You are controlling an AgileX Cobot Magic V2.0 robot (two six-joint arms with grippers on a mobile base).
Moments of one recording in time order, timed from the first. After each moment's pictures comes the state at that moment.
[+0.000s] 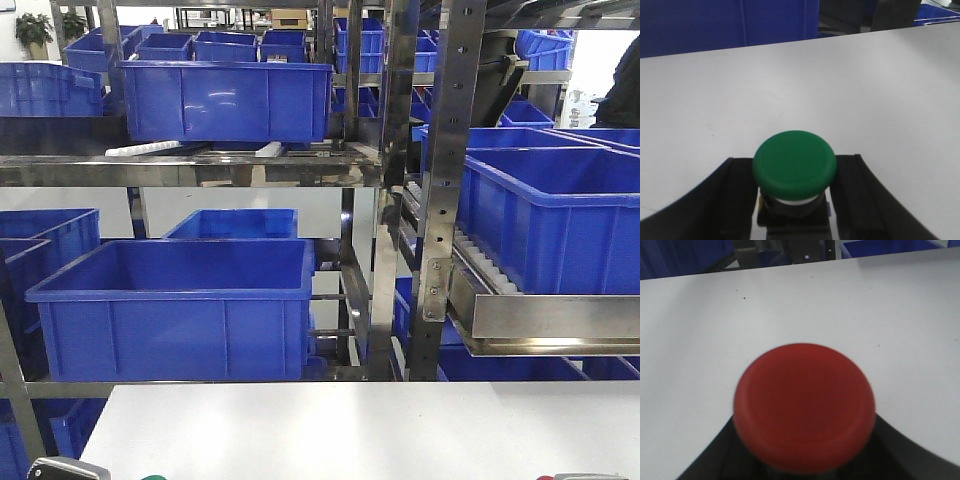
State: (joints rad) left arm -0.29 1.95 -0.43 0.08 -1.03 -0.12; right arm -0.02 2.06 -0.42 -0.17 -1.14 0.19
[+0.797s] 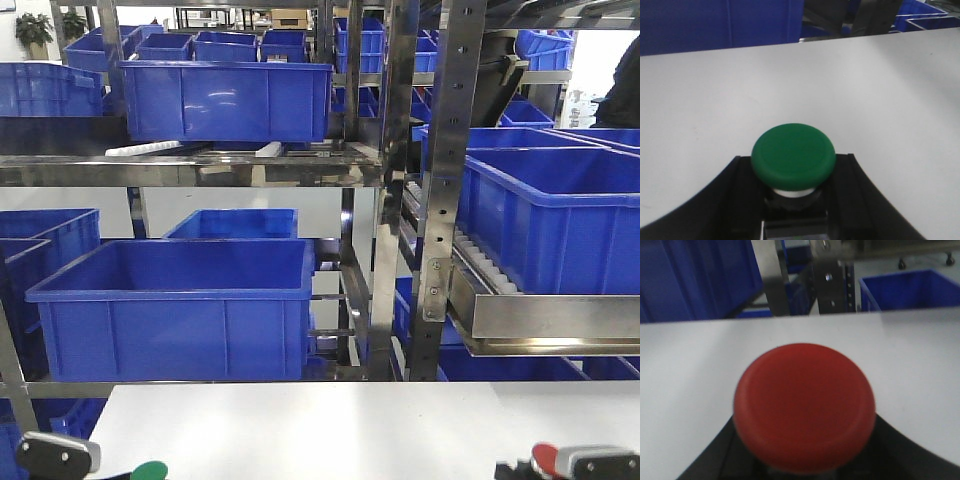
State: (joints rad) left arm -0.29 1.67 -0.43 0.20 -0.70 -0.28; right arm -0.02 1.90 -0.42 -0.24 -1.13 0.24
